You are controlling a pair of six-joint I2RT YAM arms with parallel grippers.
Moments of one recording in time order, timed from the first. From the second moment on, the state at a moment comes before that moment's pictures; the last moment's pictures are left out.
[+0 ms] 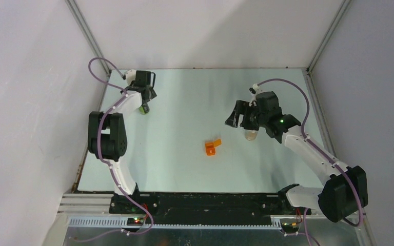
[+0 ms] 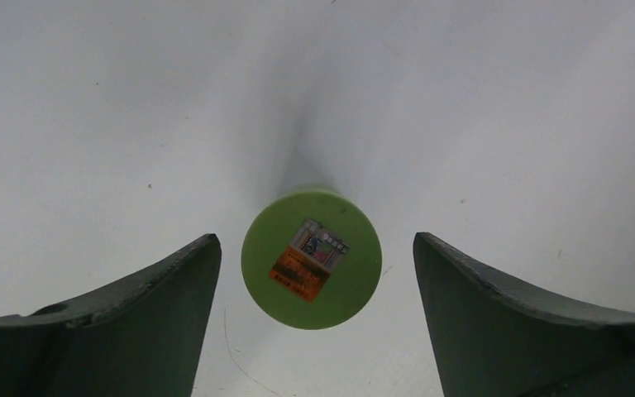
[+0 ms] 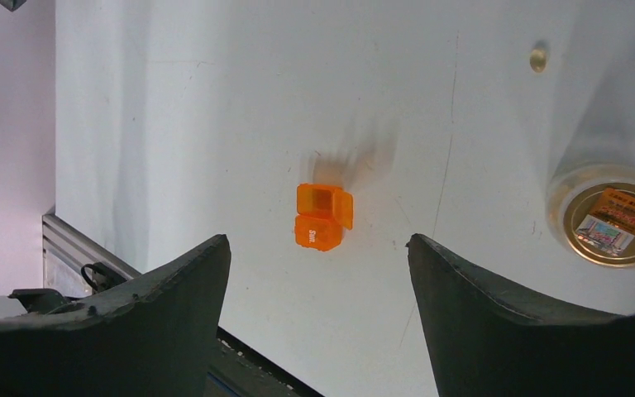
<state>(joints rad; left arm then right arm) -0.11 1.87 1.39 -0.38 -0.51 -0.59 0.44 1.24 0.98 -0.39 -0.24 0.54</state>
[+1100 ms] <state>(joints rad) -0.73 1.30 0.78 -0.38 -0.53 -0.70 0.60 1.23 0.98 -0.44 -0.19 0.54</state>
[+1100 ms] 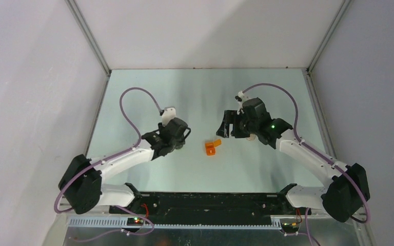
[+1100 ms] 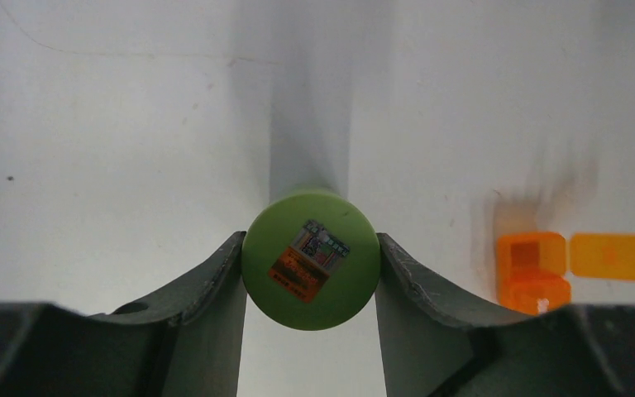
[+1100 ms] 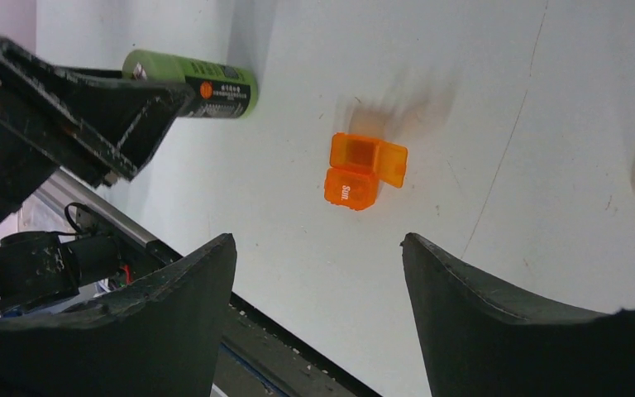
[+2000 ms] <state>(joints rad) -0.75 0.77 0.78 -0.66 -0.80 -0.80 1.03 1.77 1.42 -0.46 0.11 0.50</state>
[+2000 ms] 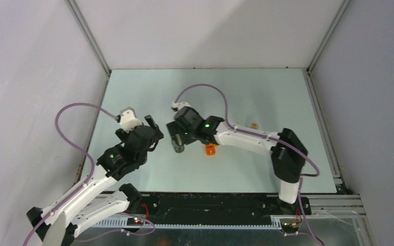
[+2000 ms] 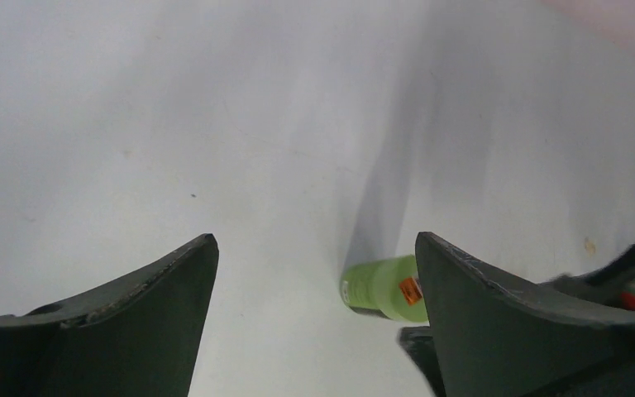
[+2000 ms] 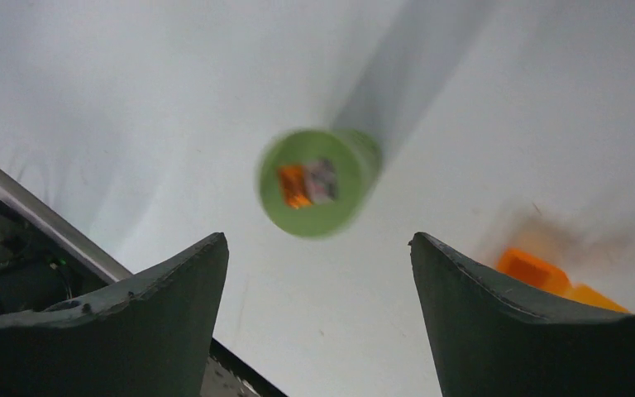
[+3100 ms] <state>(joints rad) -0.72 0.56 0.68 -0.73 -0.93 -0.88 1.09 2.04 1.68 -0.57 0.36 0.51</state>
